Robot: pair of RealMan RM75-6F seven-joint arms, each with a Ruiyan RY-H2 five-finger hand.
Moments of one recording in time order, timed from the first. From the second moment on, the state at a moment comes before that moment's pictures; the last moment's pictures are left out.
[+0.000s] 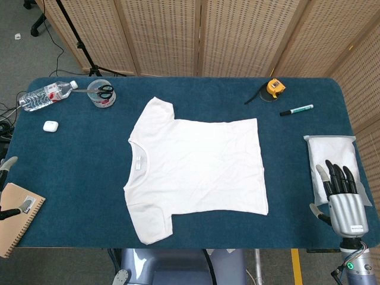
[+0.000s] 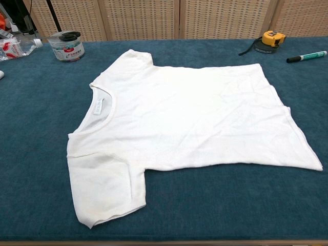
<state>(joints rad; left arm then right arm) -0.07 -0.98 -0.08 -1.81 1.44 1.52 0.05 0.11 -1.27 0.07 -1.50 -1.58 1.64 -0.10</state>
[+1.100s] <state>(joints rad) -0.08 -1.01 -0.09 -1.81 1.39 1.49 0.11 0.25 -1.46 -0.01 -1.34 -1.62 1.29 -0.04</state>
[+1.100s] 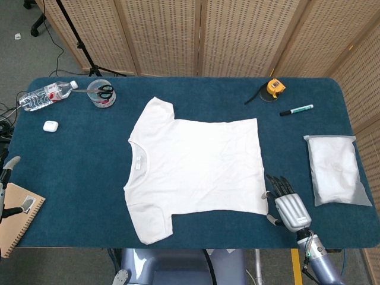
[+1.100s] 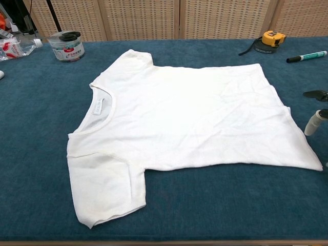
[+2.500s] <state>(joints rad) -0.09 -1.02 -0.08 -1.81 1.39 1.48 0.13 0.31 -1.55 -0.02 -1.25 -1.58 1.21 -0.14</state>
